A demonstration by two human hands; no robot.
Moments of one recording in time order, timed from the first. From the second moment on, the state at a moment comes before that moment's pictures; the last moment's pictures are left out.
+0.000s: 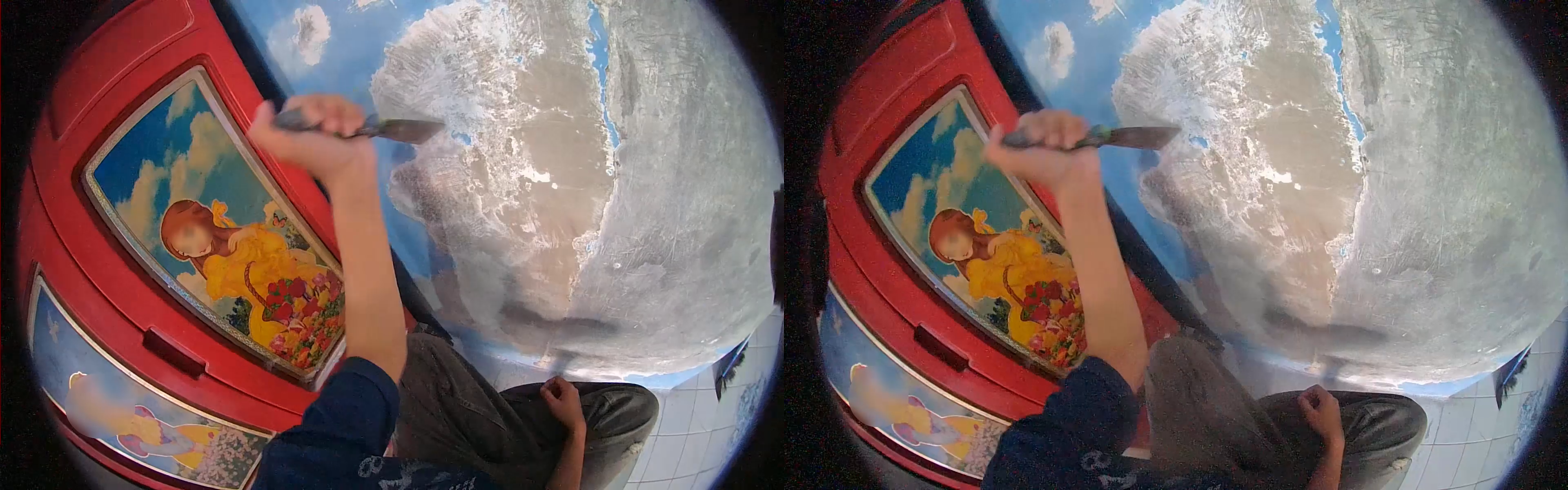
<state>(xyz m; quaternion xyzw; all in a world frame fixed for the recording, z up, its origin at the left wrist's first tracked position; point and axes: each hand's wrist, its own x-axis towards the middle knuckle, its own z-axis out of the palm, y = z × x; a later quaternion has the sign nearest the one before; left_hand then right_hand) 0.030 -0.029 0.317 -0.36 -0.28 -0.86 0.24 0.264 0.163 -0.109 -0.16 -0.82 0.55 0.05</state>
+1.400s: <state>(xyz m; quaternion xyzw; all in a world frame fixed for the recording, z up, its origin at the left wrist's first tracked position) 0.039 -0.009 0.311 -0.32 -0.30 -0.85 0.28 0.265 0.162 -0.106 -0.14 -0.82 0.55 0.08</state>
